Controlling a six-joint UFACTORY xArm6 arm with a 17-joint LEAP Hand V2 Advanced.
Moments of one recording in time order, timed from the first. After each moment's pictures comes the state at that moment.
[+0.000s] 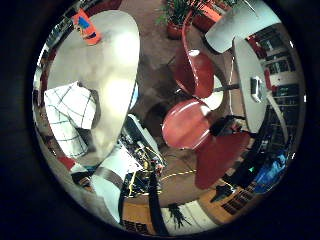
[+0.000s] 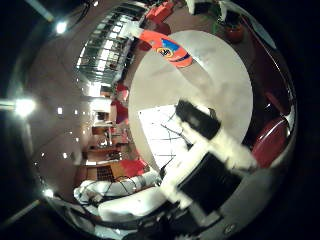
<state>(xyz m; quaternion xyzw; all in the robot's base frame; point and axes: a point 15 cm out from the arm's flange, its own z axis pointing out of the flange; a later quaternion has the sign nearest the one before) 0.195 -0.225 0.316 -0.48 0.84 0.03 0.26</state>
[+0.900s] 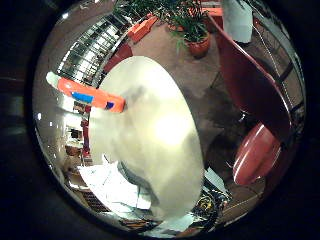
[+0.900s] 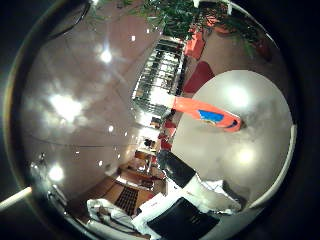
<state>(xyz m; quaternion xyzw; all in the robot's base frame) 0.325 -0.298 0.267 -0.36 0.77 -0.01 0.53</state>
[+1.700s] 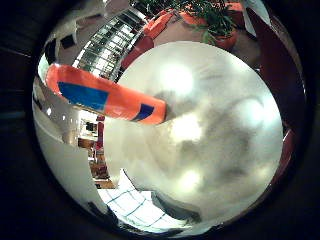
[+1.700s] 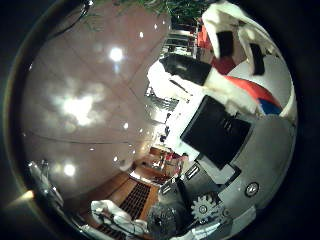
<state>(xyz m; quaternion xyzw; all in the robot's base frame) 0.415 -0.230 0.274 -0.37 0.70 0.03 0.60</state>
